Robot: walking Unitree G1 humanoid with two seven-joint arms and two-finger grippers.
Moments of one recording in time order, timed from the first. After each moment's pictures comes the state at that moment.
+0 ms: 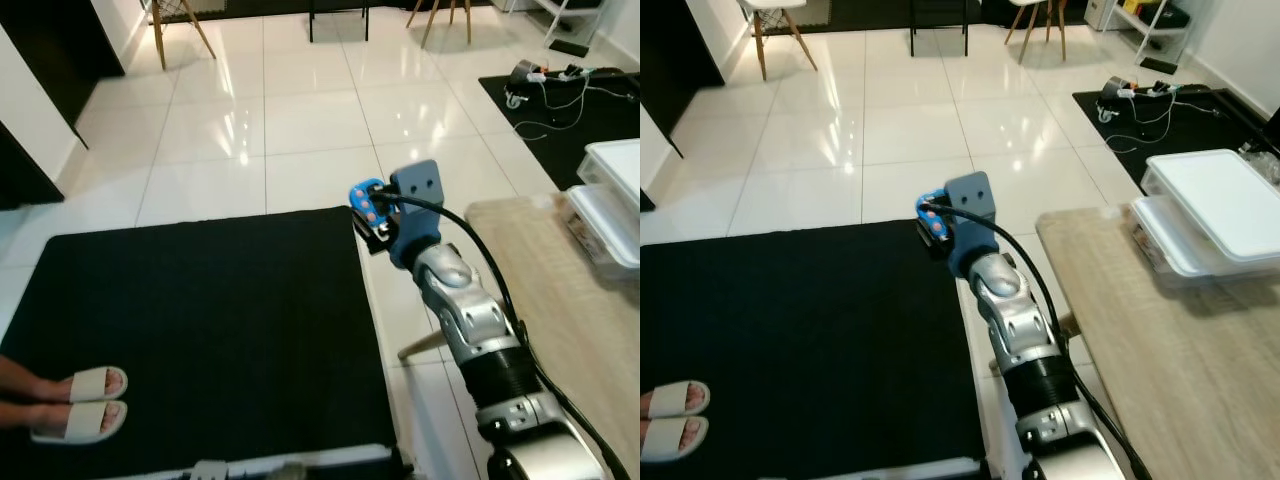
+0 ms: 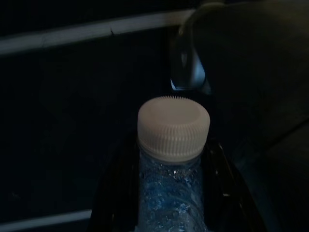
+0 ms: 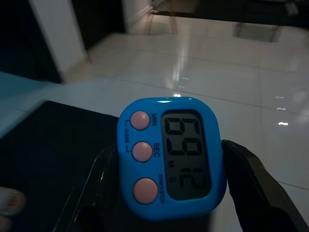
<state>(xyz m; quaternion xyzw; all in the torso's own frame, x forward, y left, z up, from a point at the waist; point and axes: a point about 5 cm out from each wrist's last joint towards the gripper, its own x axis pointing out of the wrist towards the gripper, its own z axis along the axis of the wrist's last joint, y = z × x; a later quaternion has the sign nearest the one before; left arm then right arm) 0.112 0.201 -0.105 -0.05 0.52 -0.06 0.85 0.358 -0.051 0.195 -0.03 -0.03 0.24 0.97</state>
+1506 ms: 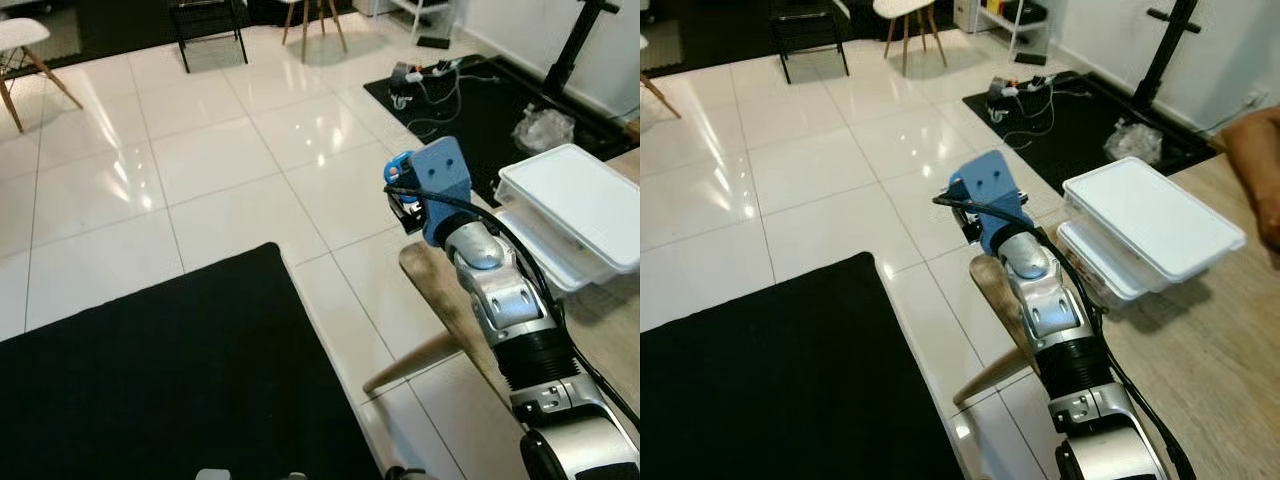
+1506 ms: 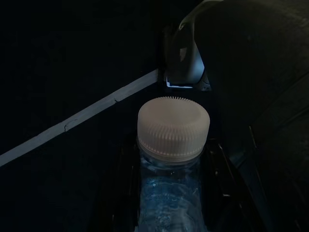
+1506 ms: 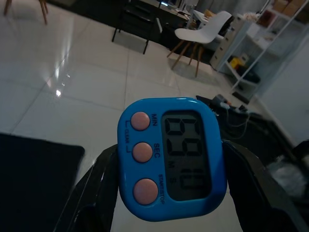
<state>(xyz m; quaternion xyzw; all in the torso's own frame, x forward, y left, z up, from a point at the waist) 0.106 0.197 -0.107 -0.05 0.53 -0.06 0.85 0.373 -0.113 0.223 -0.24 -0.08 0.14 0.96</state>
